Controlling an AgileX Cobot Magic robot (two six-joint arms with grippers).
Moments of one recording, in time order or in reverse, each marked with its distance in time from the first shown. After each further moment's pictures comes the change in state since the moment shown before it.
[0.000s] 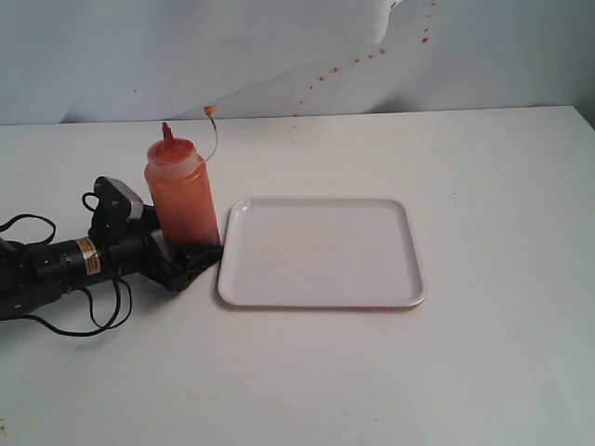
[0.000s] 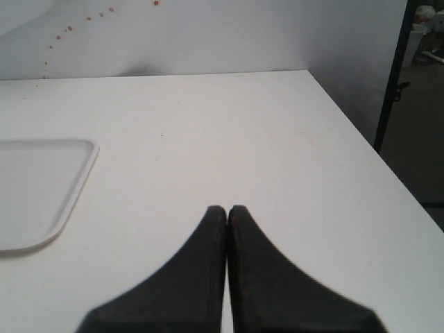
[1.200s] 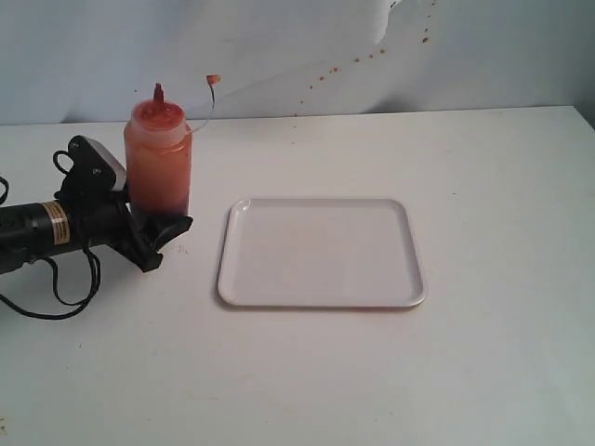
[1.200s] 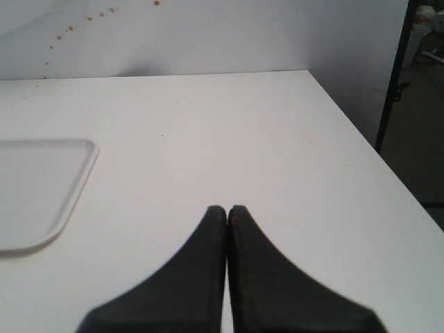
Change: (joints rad) left arm 0.000 -0.286 0.088 0.037 0.239 0.074; right arm 0.000 0.000 0.000 0.000 0.000 0.000
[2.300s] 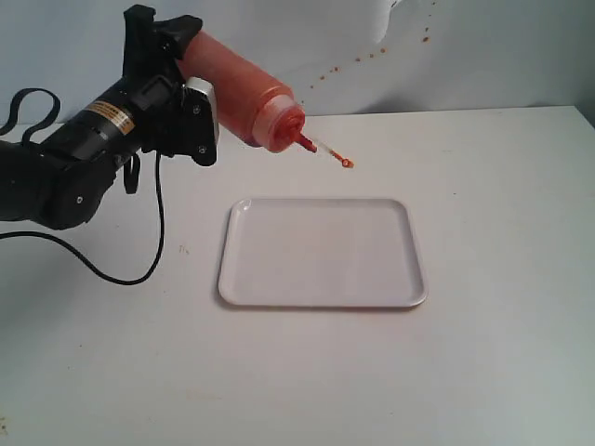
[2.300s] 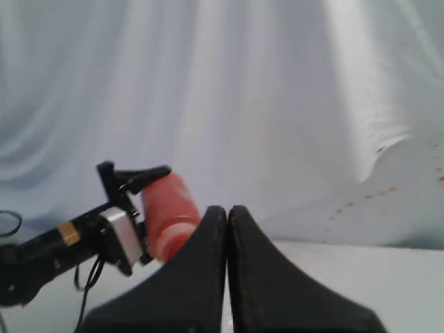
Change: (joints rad) left arm -0.334 -0.139 -0.147 -0.895 -0.070 1.829; right arm 0.116 0.641 -0.427 -1.200 -0.895 1.445
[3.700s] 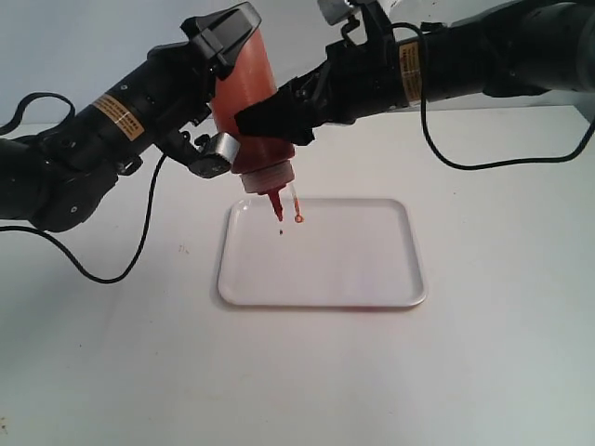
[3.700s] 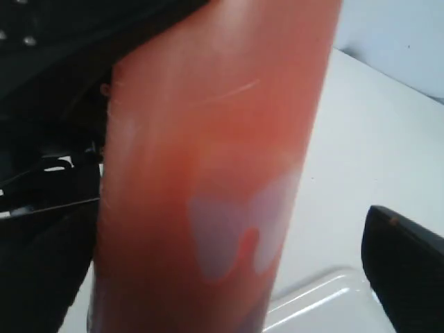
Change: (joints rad) left arm 0.002 0.002 -0.005 0.309 -0.227 0.519; right arm 0.283 1.327 -1.053 -0.544 -0.349 0.169
